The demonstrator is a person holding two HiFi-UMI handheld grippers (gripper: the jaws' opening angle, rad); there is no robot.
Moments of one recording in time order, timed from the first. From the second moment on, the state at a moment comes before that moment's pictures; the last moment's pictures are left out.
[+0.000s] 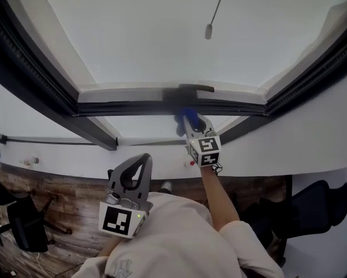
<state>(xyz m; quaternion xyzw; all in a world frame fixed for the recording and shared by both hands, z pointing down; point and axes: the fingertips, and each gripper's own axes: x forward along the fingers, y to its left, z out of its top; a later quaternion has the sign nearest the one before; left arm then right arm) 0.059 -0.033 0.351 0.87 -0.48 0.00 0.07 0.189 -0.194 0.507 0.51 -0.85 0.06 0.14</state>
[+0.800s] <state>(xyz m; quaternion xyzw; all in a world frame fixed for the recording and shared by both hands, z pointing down) 0.073 -0.027 0.353 0.88 -0.47 0.00 0.06 0.192 -0.195 0.507 0.50 -0.84 0.03 0.19</state>
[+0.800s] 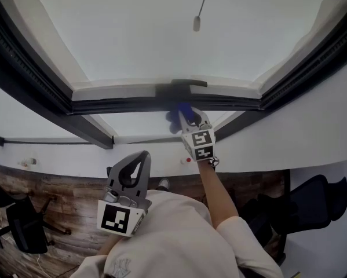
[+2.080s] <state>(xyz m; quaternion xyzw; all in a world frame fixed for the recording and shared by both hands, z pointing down) 0.086 -0.027 0.353 0.88 -0.47 0.00 0.06 0.281 -0.198 0.506 0.57 -0.80 0.05 0.18</state>
